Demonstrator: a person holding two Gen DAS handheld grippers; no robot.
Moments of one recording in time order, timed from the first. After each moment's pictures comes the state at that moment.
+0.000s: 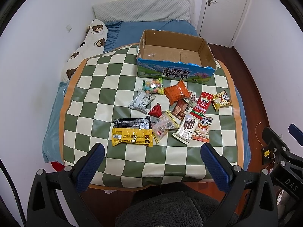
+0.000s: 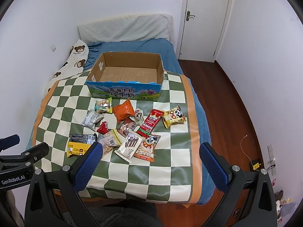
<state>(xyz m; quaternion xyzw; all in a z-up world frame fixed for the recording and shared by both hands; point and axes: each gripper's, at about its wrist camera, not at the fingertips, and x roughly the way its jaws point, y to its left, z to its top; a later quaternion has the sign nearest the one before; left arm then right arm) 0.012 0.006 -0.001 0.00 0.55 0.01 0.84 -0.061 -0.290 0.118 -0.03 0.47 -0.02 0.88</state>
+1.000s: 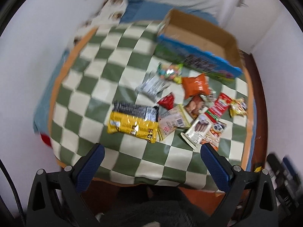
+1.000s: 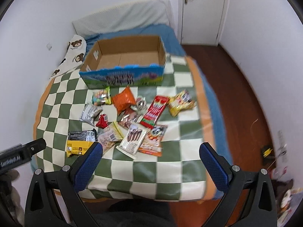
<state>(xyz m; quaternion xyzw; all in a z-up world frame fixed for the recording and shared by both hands) 0.058 0.055 -0.087 -0.12 0.61 0.08 0.78 -0.015 -0.306 0.038 0.03 0.53 -0.01 0.85</state>
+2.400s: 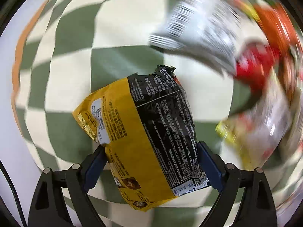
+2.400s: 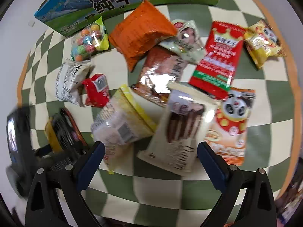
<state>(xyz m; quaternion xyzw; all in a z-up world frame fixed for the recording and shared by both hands) 0.144 0.064 -0.306 0.09 0.71 0.04 0.69 0.101 -0.210 -0.210 0.12 0.69 0.03 0.72</state>
